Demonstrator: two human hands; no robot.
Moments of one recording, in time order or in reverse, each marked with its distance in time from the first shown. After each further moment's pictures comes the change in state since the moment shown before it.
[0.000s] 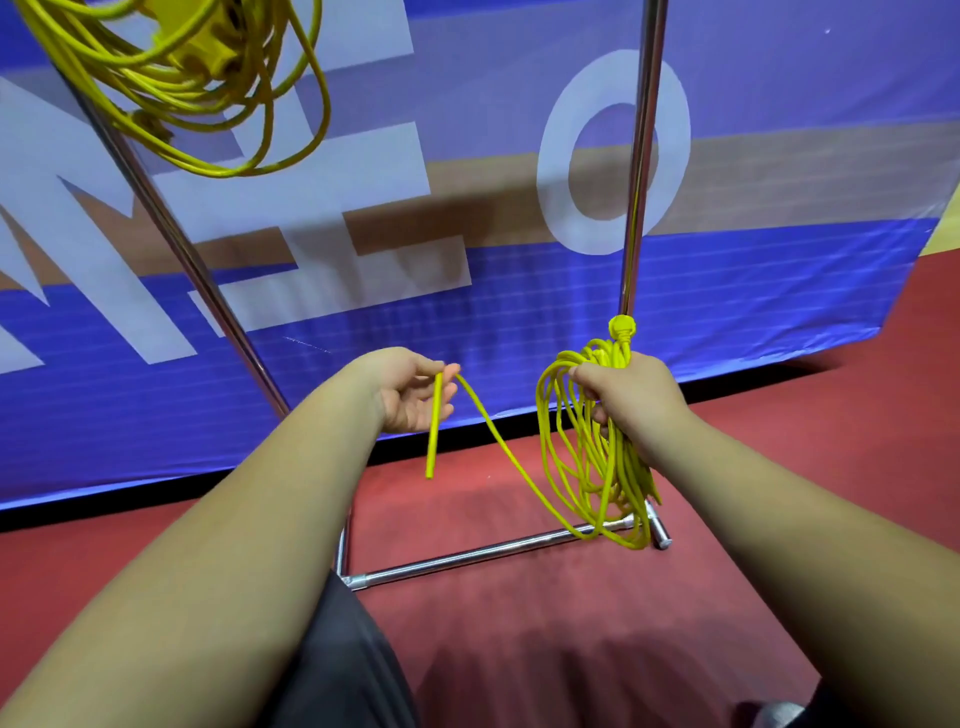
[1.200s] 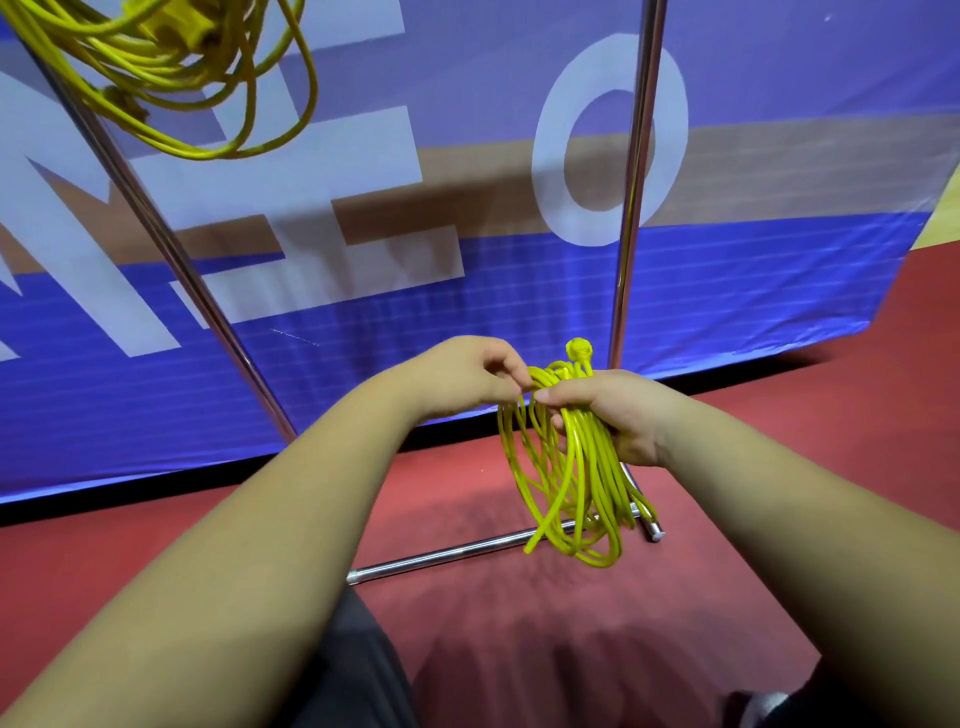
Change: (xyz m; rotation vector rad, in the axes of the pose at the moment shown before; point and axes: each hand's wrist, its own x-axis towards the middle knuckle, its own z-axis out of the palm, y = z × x) left_hand -0.021 -0.014 0.049 1.067 -0.259 0.726; right_hand -0.002 -0.001 0.005 0.262 -0.588 0.365
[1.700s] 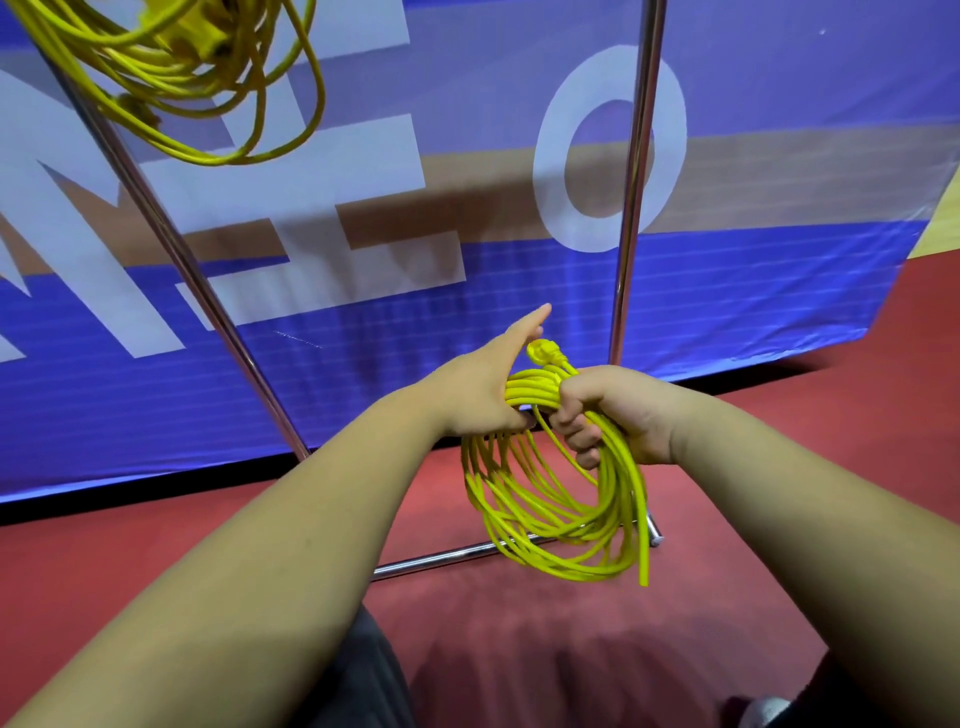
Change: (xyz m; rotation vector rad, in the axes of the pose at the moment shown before) left_hand 0.005 -0.003 0.017 0.288 0.044 0.213; right_hand -0.025 -0.016 0.003 -0.109 -0.231 0.036
